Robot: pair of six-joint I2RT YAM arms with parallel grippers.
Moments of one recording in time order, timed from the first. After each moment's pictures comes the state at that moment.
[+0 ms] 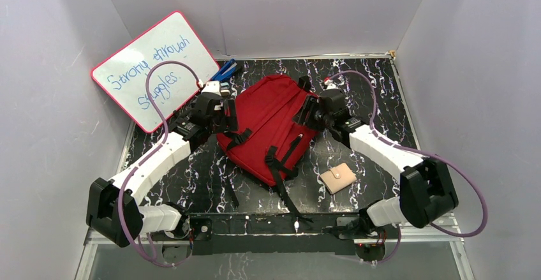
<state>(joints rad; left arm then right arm) -0.49 1.25 0.96 -0.44 -0.28 -0.40 0.52 1.36 0.90 -0.14 -0.07 0.69</state>
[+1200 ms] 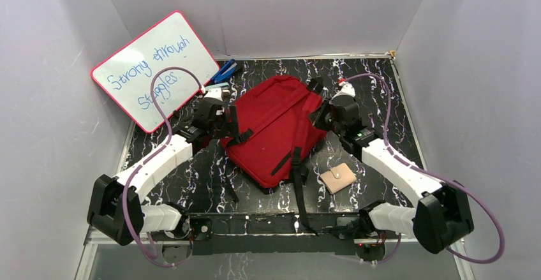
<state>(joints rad) -0.49 1.27 0.87 -0.40 -0.25 -0.41 0.51 1.20 0.79 -0.07 0.06 0.67</state>
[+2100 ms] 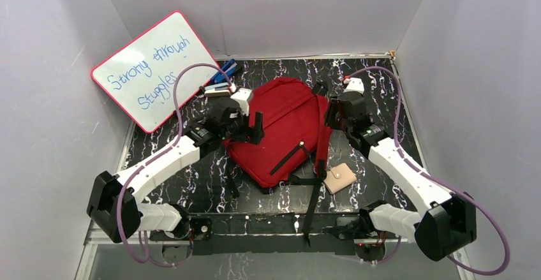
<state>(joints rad) -0.65 1.27 0.95 -0.34 -0.01 -0.31 0.47 1.14 0.88 -0.35 0.29 0.41</state>
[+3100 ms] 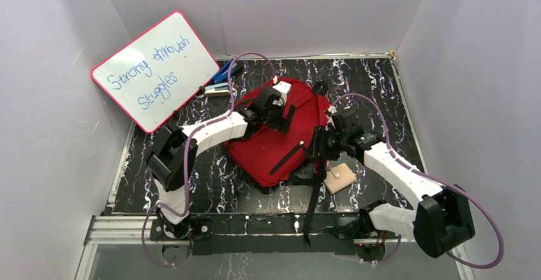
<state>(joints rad) -0.76 1.81 1.31 -0.23 -0.10 -0.21 0.47 1.14 0.75 -0.53 -0.29 0.55</state>
